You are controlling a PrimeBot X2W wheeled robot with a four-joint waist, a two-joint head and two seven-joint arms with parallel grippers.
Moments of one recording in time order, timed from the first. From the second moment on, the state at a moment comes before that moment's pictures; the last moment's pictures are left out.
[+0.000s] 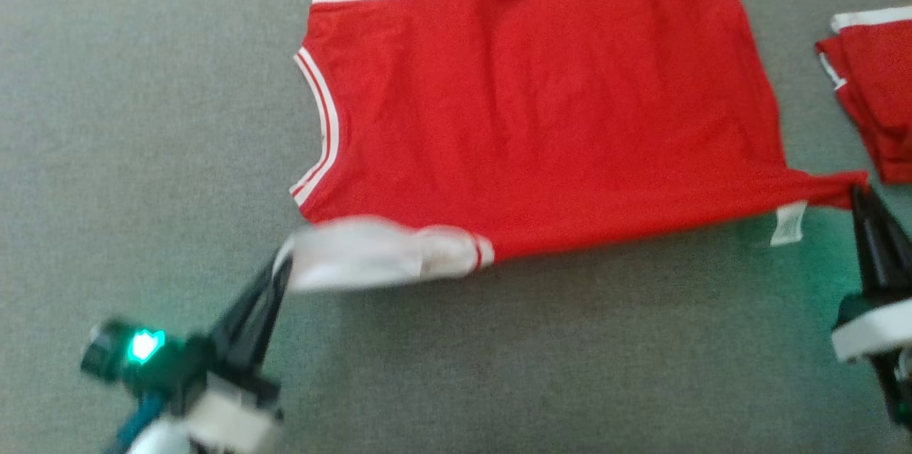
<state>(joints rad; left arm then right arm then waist) -0.08 0.55 -0.57 0.00 -0.40 0.07 -0.23 -0.06 -0.41 0.02 0.24 0.36 0.13 -0.18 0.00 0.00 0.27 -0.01</state>
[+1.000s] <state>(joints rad) -0.73 0.38 -0.58 0.47 -0.27 -0.03 -0.25 -0.59 -0.41 0.21 0.58 0.37 0.13 -0.24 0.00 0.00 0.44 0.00</state>
